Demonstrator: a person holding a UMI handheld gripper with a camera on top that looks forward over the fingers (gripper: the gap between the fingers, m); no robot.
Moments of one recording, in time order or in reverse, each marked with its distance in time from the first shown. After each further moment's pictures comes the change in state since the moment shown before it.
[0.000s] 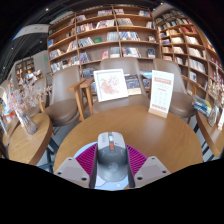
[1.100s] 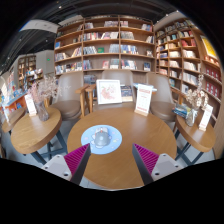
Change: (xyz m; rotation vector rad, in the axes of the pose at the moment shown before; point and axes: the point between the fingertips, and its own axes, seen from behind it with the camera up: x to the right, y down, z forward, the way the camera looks) arm -0.001 0.056 -0.201 0.093 0.075 -0.088
